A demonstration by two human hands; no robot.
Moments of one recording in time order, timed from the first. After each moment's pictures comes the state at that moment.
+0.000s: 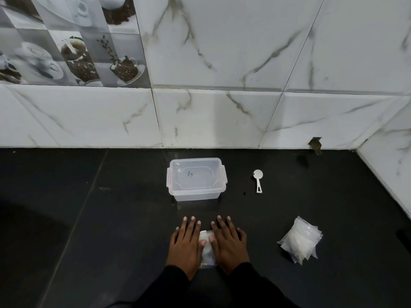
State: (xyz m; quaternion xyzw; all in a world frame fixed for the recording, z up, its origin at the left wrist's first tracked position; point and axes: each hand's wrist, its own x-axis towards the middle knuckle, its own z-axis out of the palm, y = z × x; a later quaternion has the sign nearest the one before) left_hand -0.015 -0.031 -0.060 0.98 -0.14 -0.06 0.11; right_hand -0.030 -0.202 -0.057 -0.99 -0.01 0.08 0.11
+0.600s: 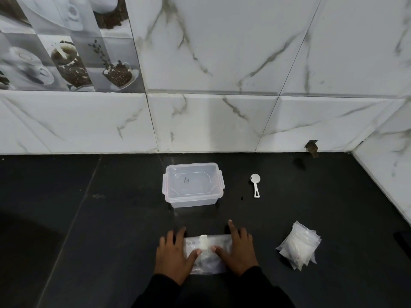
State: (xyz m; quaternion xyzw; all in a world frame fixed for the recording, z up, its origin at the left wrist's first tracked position) left_hand -0.009 -0.010 -0.050 0.97 -0.03 -0.11 0.22; right_hand -0.020 -0.228 -0.041 -0.94 0.15 0.15 0.28
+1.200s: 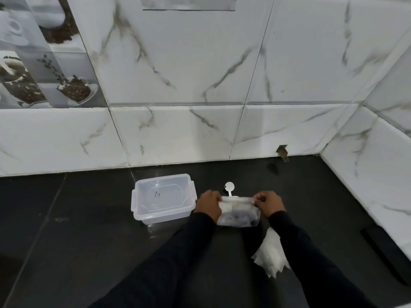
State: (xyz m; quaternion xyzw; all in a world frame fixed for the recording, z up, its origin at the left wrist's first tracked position) left_hand 0.128 -0.204 0.033 0.92 -0.13 -0.14 0.35; right_hand 0.081 -0.422 0.043 -0.91 0.26 0.04 0.33
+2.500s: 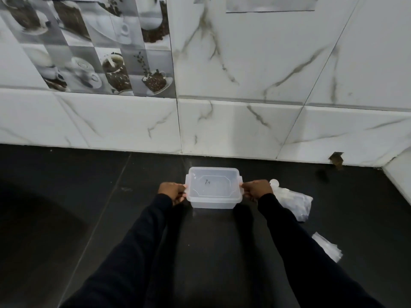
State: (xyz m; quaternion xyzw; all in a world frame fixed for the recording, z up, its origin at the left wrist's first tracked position) left_hand 0.150 0.039 0.044 0.66 0.29 -0.18 0.67; right_hand 0.150 -0.251 0.047 -0.72 0.29 0.12 0.62
